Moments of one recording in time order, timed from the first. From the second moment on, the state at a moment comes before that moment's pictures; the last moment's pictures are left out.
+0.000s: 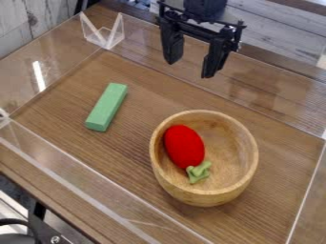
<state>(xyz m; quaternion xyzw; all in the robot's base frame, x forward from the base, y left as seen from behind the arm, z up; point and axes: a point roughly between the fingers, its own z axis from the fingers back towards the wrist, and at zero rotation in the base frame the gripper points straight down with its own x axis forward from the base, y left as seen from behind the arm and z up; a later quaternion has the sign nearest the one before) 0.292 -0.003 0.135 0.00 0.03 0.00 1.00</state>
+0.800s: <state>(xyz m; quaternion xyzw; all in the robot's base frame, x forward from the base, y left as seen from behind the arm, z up) 0.254 0.091 0.079 -0.02 0.04 -0.01 1.00</state>
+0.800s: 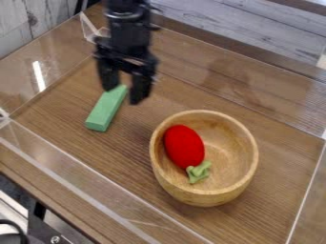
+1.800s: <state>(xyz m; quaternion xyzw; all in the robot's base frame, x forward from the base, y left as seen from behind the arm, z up) 0.260 0.109 0.066 -0.02 0.01 0.10 0.99</state>
